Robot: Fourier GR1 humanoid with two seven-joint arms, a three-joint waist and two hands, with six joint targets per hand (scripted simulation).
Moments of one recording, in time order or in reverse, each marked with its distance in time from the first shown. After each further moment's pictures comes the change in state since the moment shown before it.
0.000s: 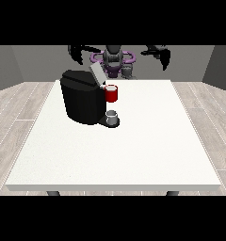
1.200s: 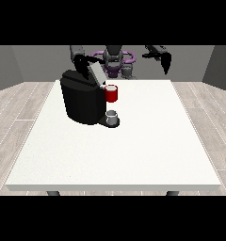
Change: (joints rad) left arm 0.156 0.059 -0.085 -0.300 0.123 0.077 0.074; right arm -0.272 0.007 -0.015 0.251 0.063 0.014 -0.067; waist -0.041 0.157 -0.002
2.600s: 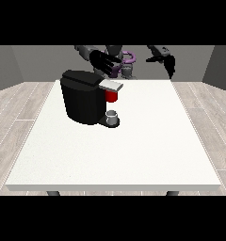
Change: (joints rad) left arm -0.019 0.059 0.005 0.051 0.024 0.035 -0.023; right arm -0.209 0.073 0.077 0.076 0.134 -0.028 0.025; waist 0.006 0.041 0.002
